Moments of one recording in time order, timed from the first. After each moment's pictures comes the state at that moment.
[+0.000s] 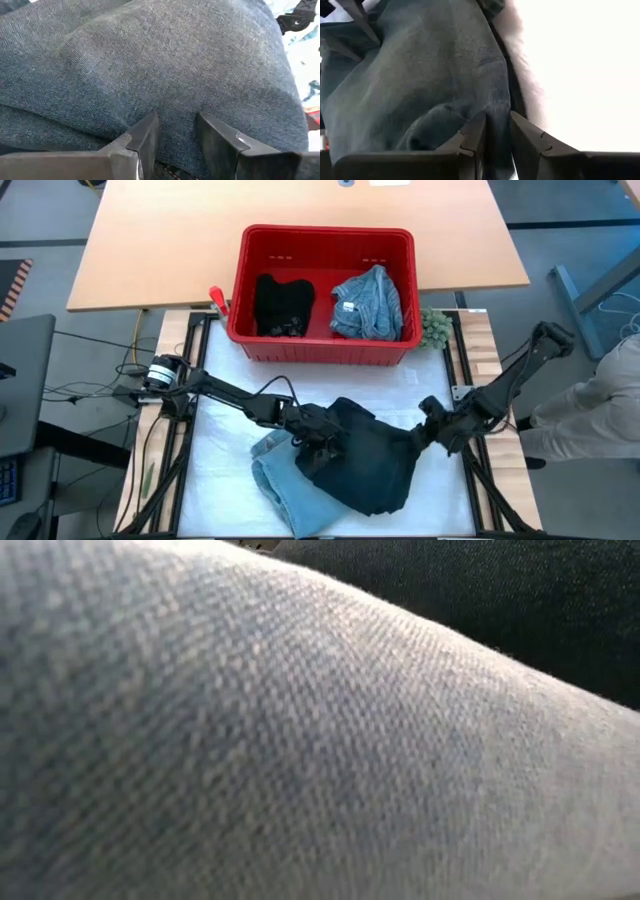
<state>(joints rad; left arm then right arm) -0.18 1.86 1.15 0.12 0.18 -0.54 0.71 0.88 0.62 -0.69 0.37 1.70</state>
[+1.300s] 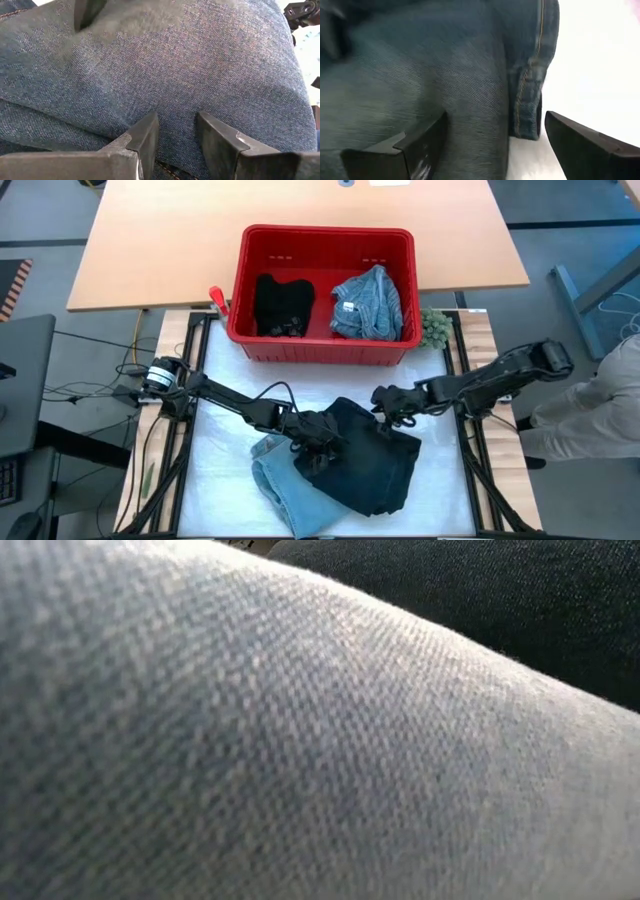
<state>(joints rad) -0.23 1.86 1.15 0.09 0.11 -0.53 0.17 1.29 0.62 -0.19 0.04 0.64</state>
